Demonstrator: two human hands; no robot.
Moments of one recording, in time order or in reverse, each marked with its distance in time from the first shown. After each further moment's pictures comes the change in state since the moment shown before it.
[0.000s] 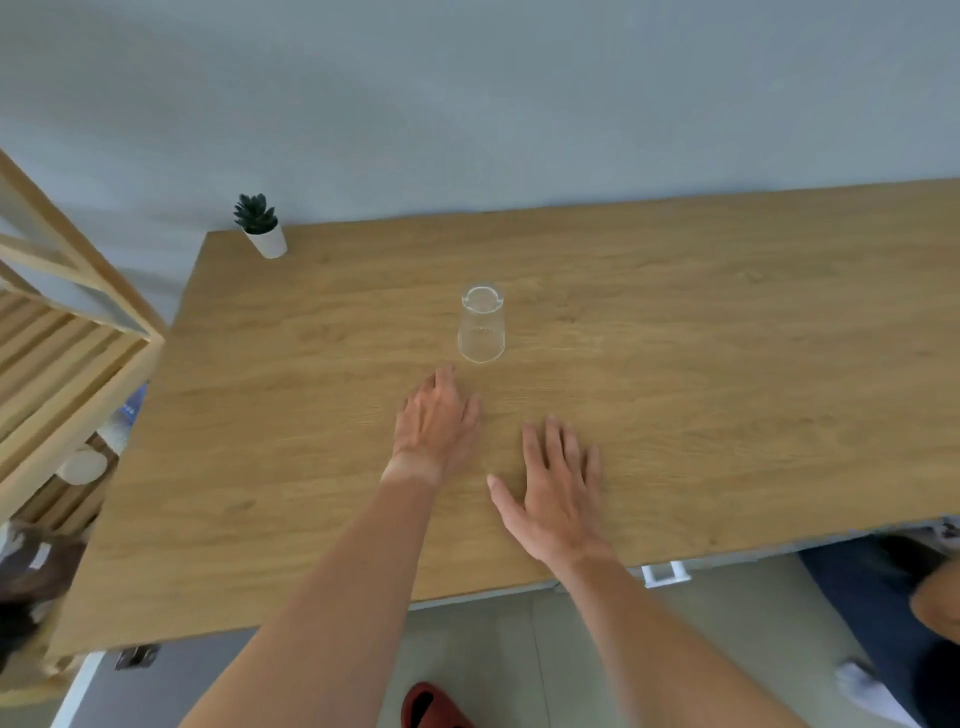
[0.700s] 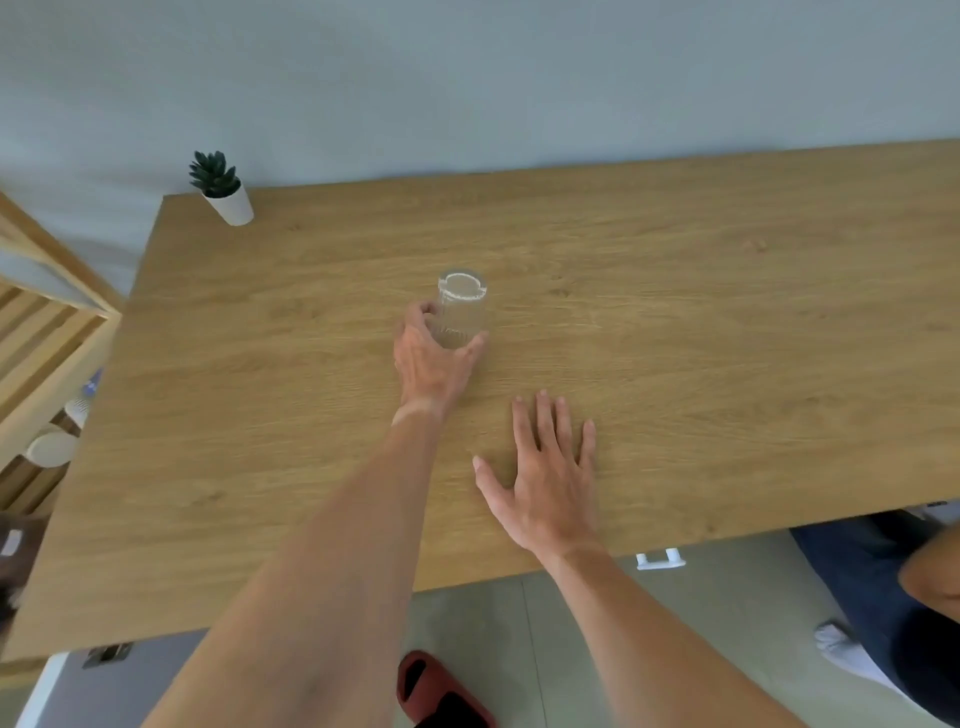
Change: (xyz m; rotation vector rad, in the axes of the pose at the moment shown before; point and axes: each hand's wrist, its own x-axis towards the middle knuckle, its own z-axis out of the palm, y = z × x) left_hand 0.058 0.007 0.029 -0.541 0.230 -0.187; right_hand 0.005 0.004 0.009 0.007 0.110 -0.007
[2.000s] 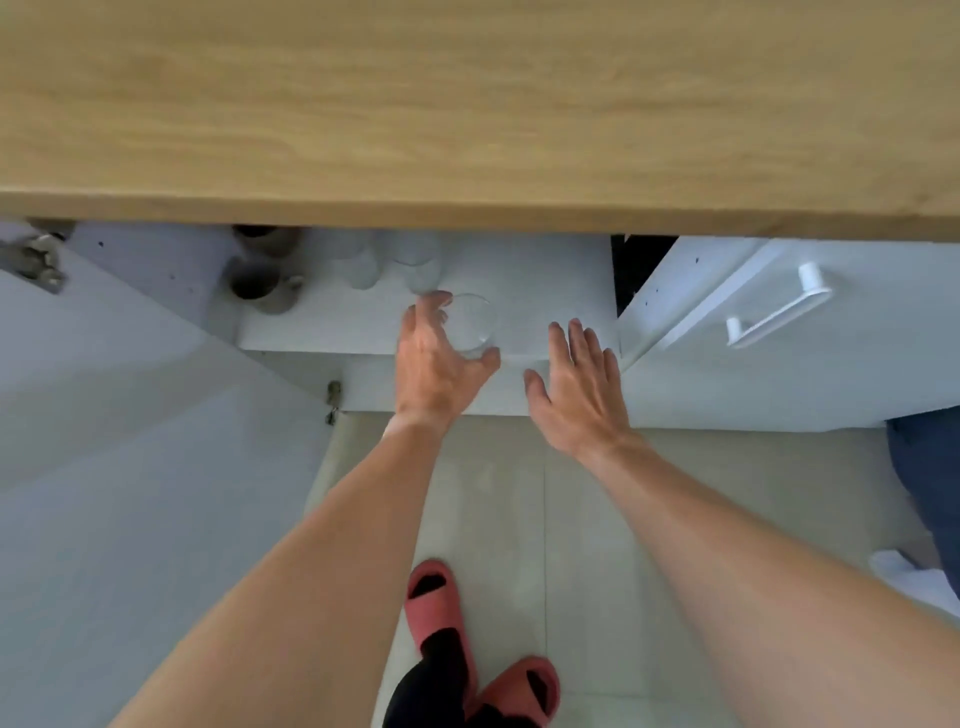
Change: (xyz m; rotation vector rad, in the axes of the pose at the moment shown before) left_hand -0.231 -0.240 0.044 0.182 0.035 -0.049; right_hand -0.128 0.076 0.187 0.050 -0.267 -0.111
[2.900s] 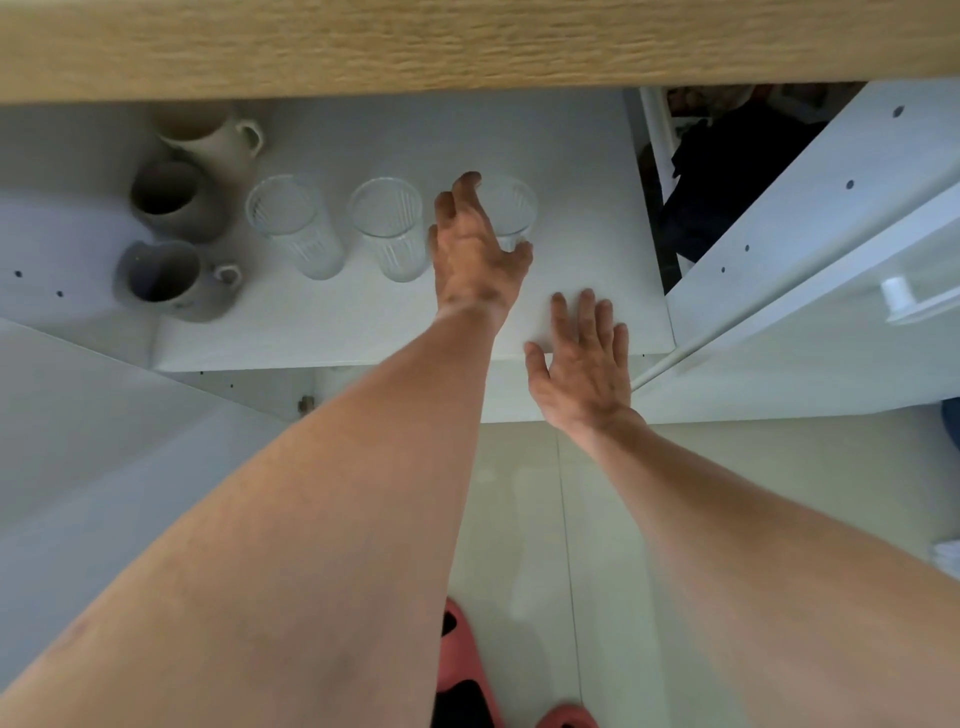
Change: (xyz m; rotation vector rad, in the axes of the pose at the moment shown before) left_hand 0.128 -0.023 0.101 -0.029 -0.006 0.083; right_hand 0.093 0.022 0.112 -0.067 0.013 0.151
